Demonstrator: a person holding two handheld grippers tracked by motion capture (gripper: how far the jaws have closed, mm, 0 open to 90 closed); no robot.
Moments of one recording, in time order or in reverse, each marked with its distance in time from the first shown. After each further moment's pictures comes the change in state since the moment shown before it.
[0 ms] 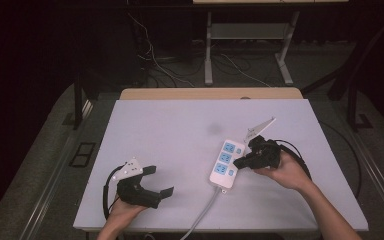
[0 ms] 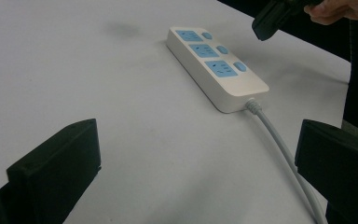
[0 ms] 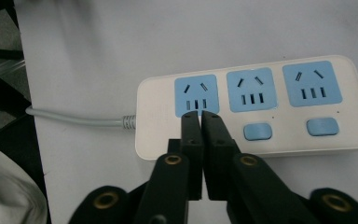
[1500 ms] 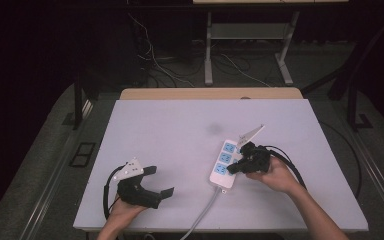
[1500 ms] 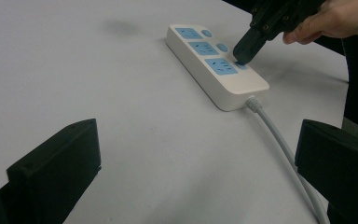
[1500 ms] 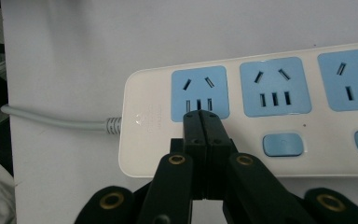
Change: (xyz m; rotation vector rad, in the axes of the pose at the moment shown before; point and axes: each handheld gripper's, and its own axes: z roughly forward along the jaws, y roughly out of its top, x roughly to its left) left arm 0.000 -0.001 0.001 0.007 -0.003 0.006; right arm -0.007 -0.008 0.037 0.007 0.041 -0.003
